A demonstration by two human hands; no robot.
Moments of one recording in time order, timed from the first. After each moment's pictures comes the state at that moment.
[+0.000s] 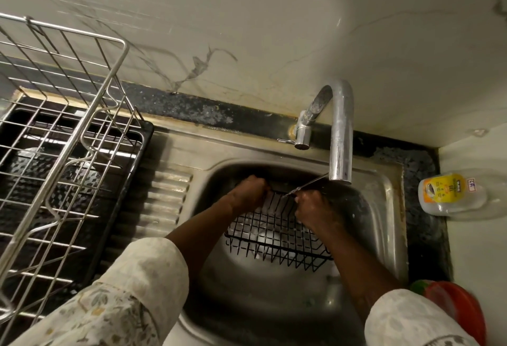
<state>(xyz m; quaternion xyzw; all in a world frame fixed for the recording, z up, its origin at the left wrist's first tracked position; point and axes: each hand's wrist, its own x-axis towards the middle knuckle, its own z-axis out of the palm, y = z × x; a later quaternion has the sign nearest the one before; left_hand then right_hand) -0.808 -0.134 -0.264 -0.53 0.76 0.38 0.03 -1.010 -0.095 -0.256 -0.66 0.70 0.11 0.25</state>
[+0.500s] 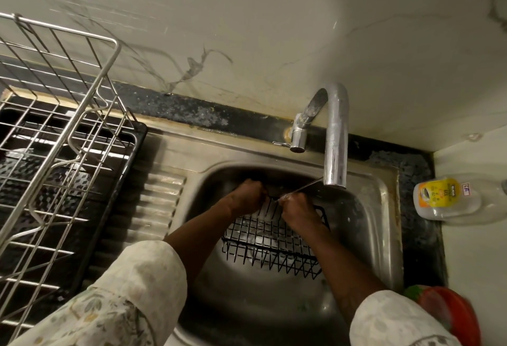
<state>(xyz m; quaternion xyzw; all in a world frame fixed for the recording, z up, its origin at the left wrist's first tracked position) -0.818 -0.139 -0.272 -0.52 0.77 0.36 0.05 -0.987 -0.099 -0.259 -0.69 0.67 0.09 0.26</state>
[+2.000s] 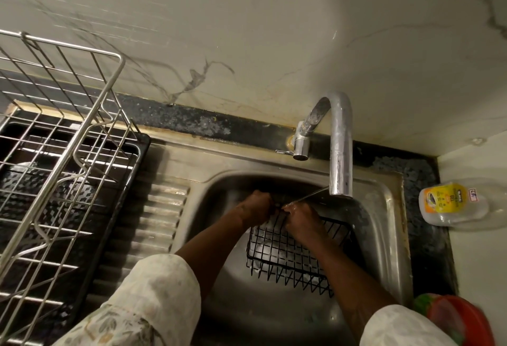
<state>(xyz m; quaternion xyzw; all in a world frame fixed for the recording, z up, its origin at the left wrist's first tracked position) -0.830 -0.135 -0.272 -0.54 0.73 0.41 0.08 -0.985 -0.092 -0.244 -0.66 0.69 0.07 0.30</state>
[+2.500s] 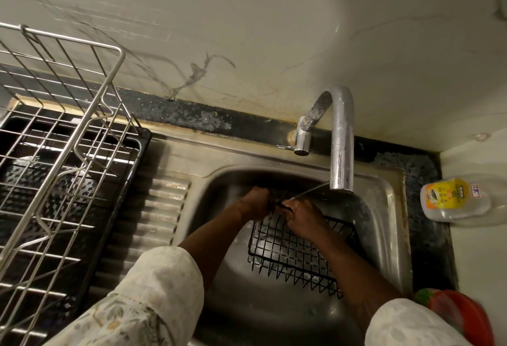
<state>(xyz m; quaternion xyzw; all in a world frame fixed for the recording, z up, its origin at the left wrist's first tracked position) -0.827 -0.135 -0.263 -0.55 0.69 0.47 0.08 -0.993 -0.093 -0.239 -0.69 0.64 0.08 0.32</state>
